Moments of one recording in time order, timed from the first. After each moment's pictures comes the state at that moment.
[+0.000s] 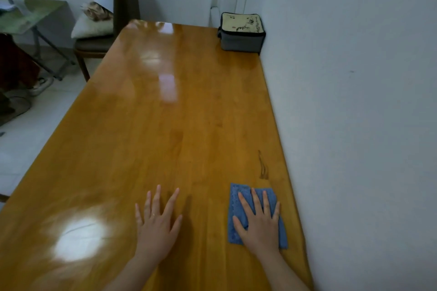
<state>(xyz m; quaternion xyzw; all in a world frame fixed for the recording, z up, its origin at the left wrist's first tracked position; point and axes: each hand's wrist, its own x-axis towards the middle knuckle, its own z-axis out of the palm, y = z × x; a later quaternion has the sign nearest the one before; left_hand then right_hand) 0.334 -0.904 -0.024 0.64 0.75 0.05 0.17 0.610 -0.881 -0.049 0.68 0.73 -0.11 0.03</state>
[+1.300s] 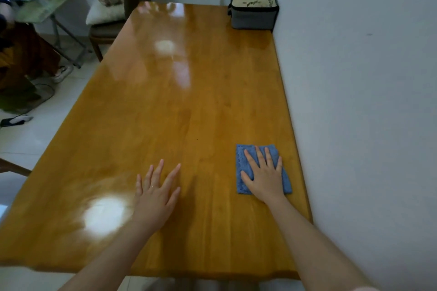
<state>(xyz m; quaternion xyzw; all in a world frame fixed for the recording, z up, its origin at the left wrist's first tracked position) 0.315 -0.911 -0.009 0.67 0.73 0.04 0.13 0.617 -0.812 -0.049 0.64 0.76 -0.09 0.04</state>
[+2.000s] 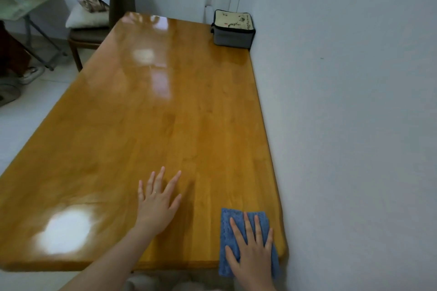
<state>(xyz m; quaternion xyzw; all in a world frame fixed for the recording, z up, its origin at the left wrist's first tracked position) 0.360 -0.931 -0.003 0.68 0.72 0.05 0.17 0.631 -1.017 -0.052 0.67 0.74 -0.07 0.02</state>
